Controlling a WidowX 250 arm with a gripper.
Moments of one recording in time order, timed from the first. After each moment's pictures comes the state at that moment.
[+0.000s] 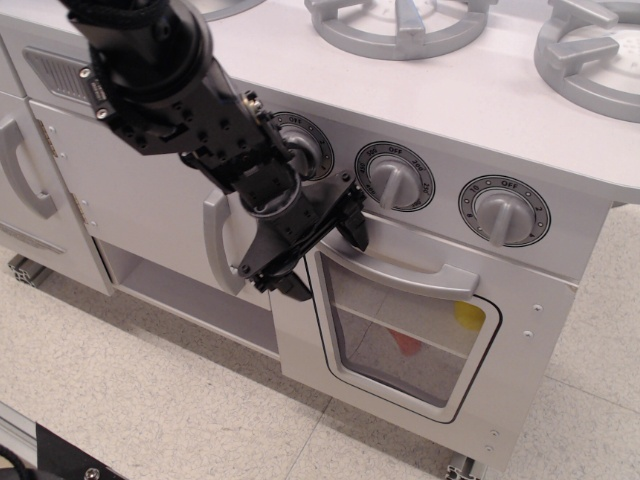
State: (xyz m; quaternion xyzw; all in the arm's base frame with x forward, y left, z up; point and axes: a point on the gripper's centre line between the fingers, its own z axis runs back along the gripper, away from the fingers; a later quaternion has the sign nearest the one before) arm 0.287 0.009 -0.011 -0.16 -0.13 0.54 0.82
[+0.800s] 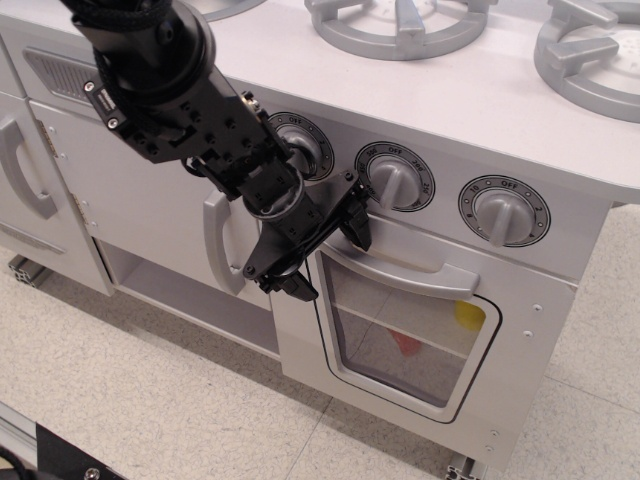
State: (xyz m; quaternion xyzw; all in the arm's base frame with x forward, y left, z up) arm 0.288 -0.005 -0.016 -0.17 -0.13 0.52 0.83
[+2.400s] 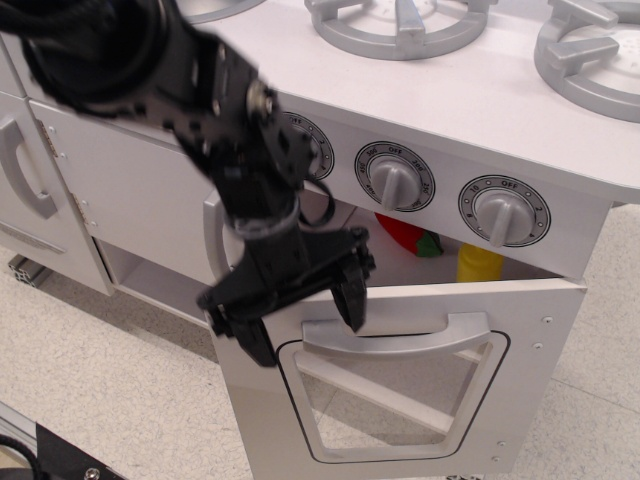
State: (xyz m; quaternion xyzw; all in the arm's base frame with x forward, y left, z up) arm 0.210 -0.024 0.025 -0.08 -0.01 0.42 0.91
